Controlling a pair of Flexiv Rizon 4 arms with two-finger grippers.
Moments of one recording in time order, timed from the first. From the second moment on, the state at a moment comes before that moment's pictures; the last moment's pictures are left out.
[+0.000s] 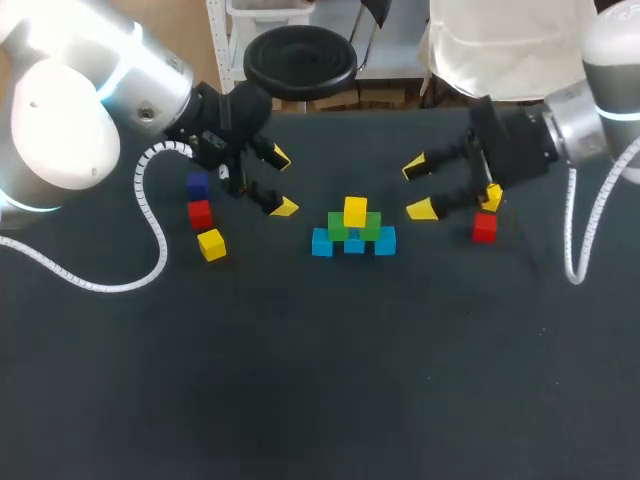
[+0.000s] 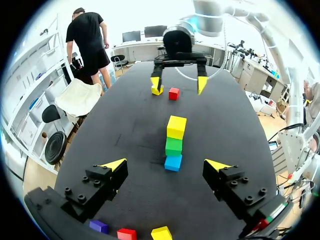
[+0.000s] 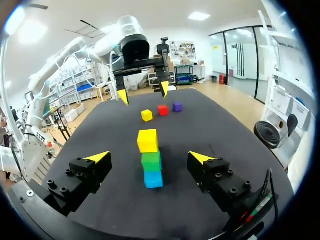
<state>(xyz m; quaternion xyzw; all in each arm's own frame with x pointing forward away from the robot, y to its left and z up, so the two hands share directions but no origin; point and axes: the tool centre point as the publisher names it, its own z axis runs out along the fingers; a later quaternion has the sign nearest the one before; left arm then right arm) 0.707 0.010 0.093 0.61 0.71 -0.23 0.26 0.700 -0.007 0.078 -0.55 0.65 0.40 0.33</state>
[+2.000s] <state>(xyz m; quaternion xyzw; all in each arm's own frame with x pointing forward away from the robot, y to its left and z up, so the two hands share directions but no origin) 0.707 0.010 0.093 0.61 0.71 -0.23 0.26 0.759 -0.167 0.035 -0.50 0.70 0.35 0.39</state>
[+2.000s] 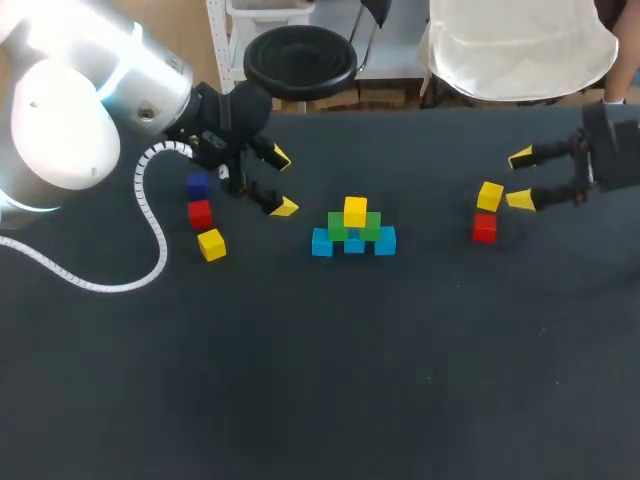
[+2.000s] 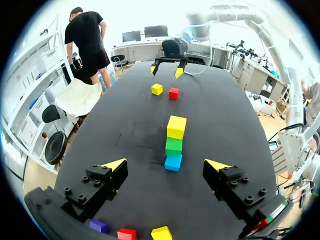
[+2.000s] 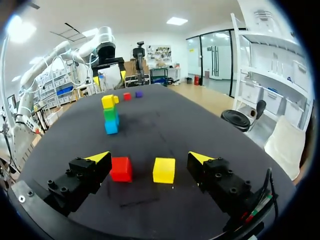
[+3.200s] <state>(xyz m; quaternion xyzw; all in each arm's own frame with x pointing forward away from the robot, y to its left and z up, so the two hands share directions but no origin) 0.707 0.010 0.093 0.61 0.71 -0.23 0.26 0.785 -0.155 -0.008 -0.52 0.70 0.33 0.37</state>
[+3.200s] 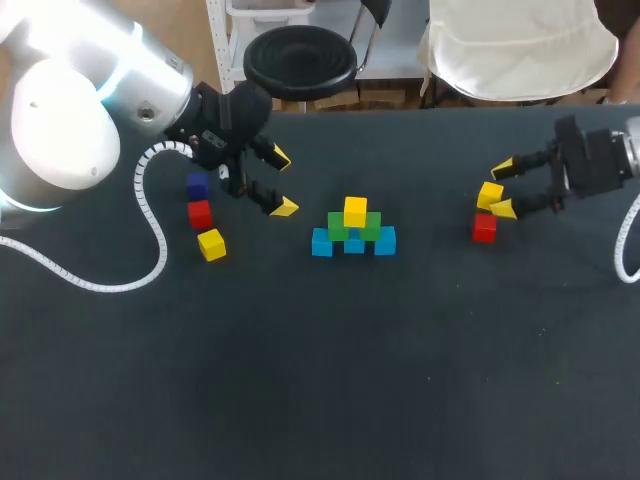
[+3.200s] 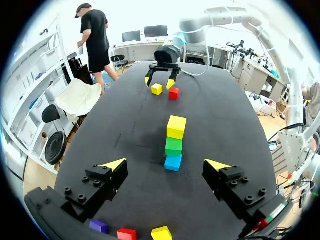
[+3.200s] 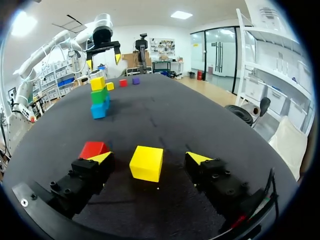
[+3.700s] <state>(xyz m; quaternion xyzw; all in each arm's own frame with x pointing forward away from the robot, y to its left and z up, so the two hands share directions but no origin) 0.707 0.010 0.093 0.61 0.71 -0.23 0.26 0.799 -0.153 -0.015 -0.52 0.70 0.32 0.36</state>
